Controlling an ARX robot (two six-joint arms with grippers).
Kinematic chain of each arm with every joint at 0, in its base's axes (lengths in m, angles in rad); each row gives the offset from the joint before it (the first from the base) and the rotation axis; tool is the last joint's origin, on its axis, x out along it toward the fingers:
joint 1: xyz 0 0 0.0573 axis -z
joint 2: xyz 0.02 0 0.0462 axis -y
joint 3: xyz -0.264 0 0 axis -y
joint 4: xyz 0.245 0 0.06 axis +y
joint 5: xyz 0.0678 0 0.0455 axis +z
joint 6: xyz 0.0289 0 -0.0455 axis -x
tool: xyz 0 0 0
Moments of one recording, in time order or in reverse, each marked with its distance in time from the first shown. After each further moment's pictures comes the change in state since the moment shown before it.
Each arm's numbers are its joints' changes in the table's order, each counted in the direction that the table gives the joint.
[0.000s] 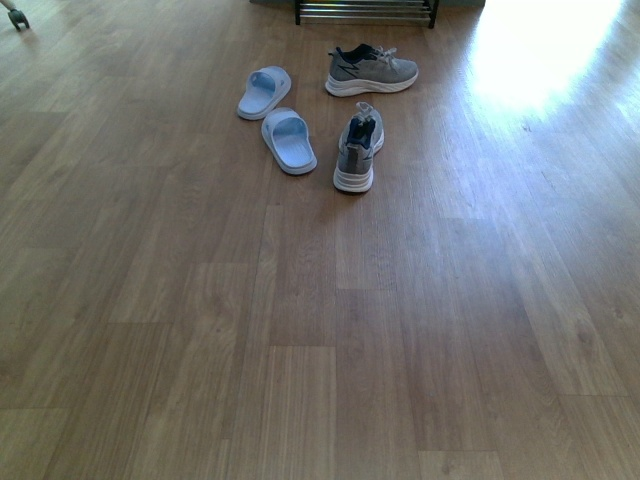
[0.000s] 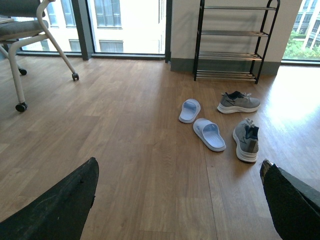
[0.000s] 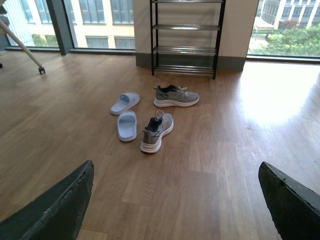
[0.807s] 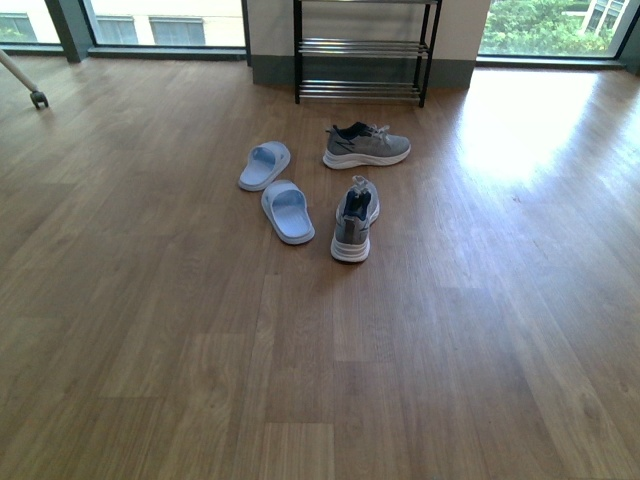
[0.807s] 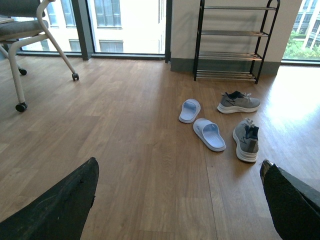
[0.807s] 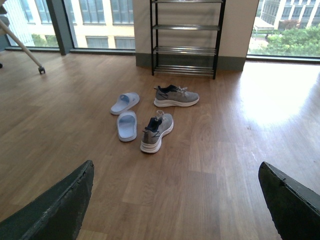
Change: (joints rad) left arm 0.000 0.000 0.000 0.000 0.000 0.000; right arm 0.000 0.000 0.000 0.000 0.000 0.000
